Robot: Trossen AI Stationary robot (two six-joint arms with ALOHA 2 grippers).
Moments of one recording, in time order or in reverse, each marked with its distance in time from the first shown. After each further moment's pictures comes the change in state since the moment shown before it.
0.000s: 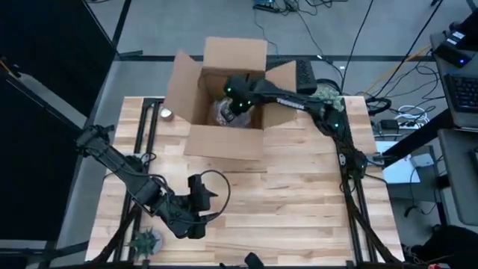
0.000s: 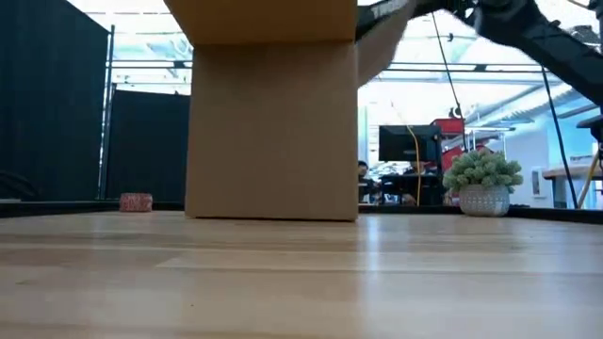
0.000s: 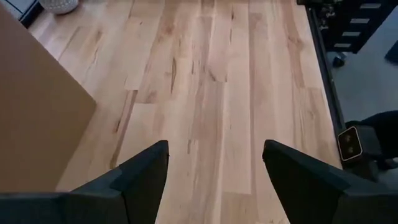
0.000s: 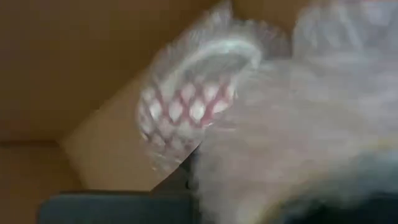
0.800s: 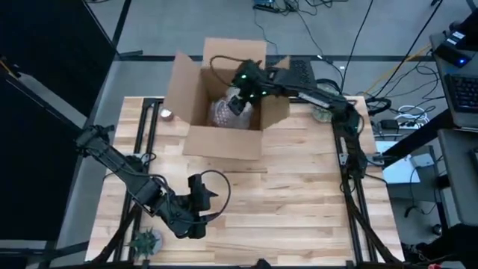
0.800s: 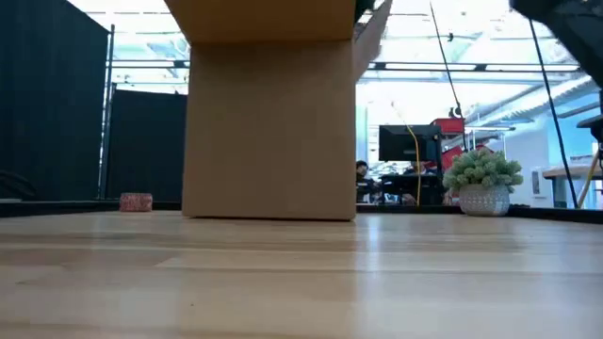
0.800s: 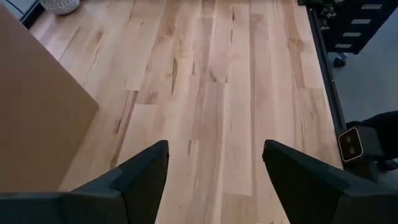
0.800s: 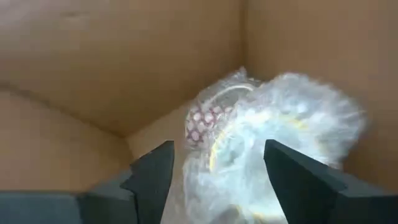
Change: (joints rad) left arm 0.000 0.000 0.000 -0.007 -0.004 0.001; right arm 0.017 -0.282 -0.002 -0.056 -0.032 -0.144
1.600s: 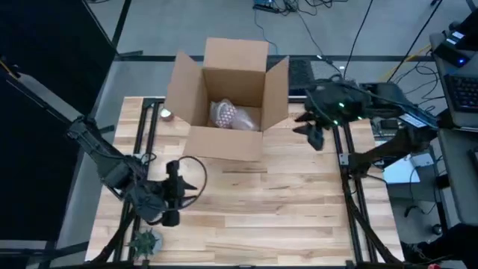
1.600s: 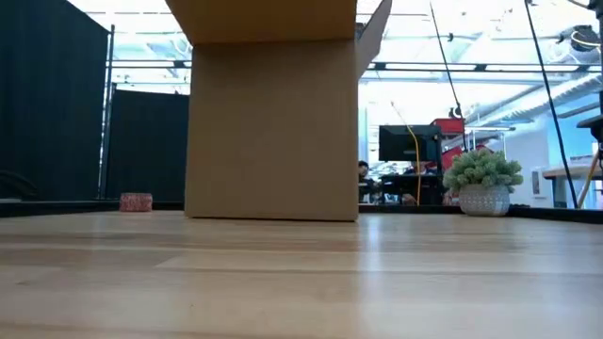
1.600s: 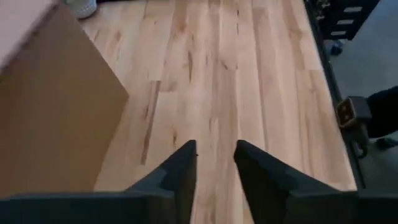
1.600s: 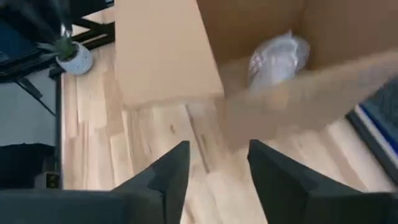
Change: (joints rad) left arm -0.079 -0.271 -0.037 -0.245 -0.035 -0.004; right arm 0.360 -0.747 -0.391 -0.303 0.088 0.077
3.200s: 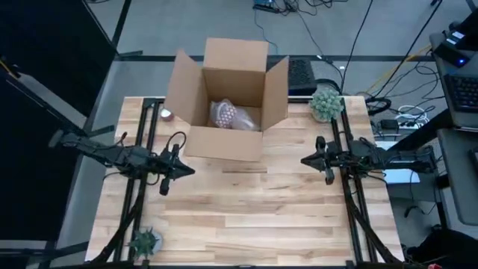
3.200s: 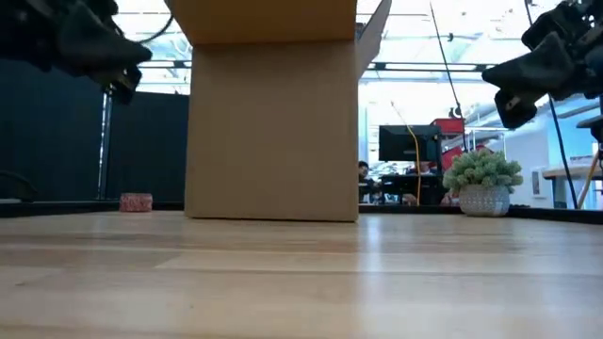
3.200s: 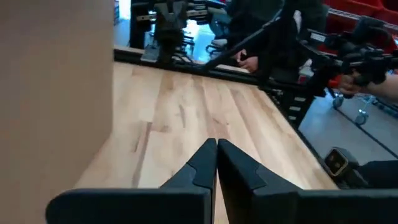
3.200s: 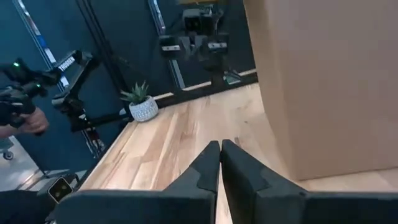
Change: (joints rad) left arm 0.535 -0.760 -1.117 1.095 0.567 0.293; right arm 0.065 -1.215 -1.712 1.217 -0.100 -0.024
